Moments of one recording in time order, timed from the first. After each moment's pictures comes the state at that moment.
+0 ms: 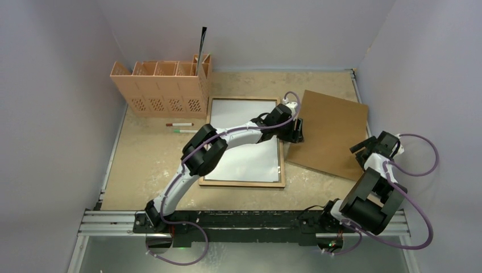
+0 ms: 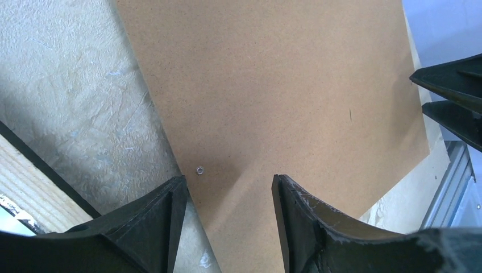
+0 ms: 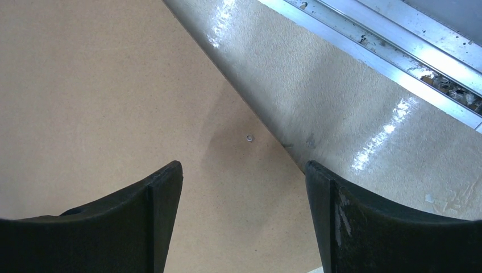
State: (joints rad) left arm -0.91 2.40 1.85 -0.05 0.21 -0.59; right arm -0.64 1.29 0.61 -0.26 -0.01 0.50
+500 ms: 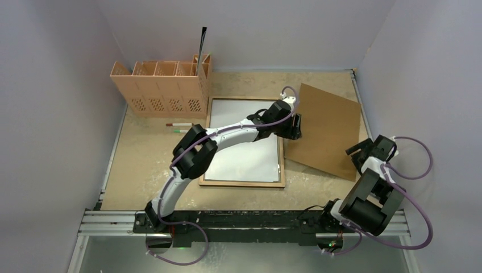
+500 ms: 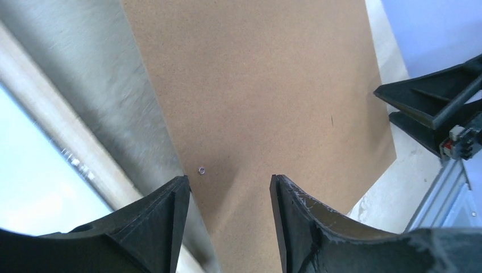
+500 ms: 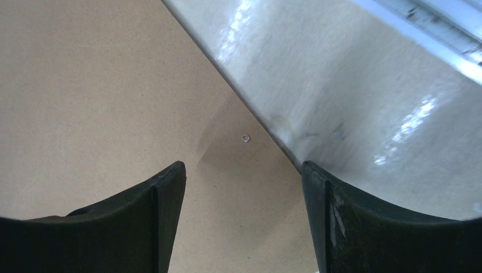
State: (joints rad) left arm -0.92 2.28 1.81 -0.12 0.13 -0.57; right arm -0.64 1.29 0.55 -0.19 -0.08 0.51
